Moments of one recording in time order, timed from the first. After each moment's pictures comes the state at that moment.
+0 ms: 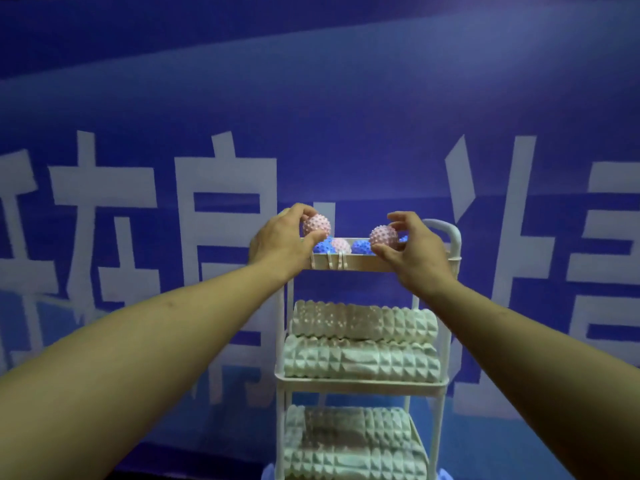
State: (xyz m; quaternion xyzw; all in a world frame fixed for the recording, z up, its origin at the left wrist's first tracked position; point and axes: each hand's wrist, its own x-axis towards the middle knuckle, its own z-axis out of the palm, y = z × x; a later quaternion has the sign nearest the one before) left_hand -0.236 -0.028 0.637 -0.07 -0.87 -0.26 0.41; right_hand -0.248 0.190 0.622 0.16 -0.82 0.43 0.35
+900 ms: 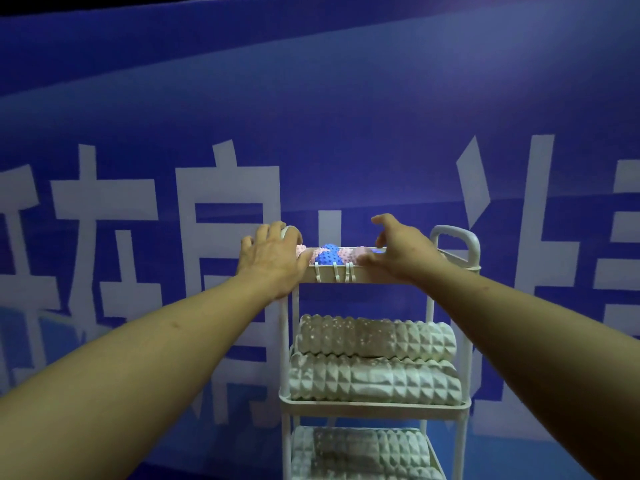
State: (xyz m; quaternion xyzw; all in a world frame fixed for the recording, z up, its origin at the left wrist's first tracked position) left_hand -0.281 -0.054 0.625 -0.03 -0.92 -0.06 0.39; right_hand -0.292 0.170 0.653 0.14 -0.93 0.21 0.26
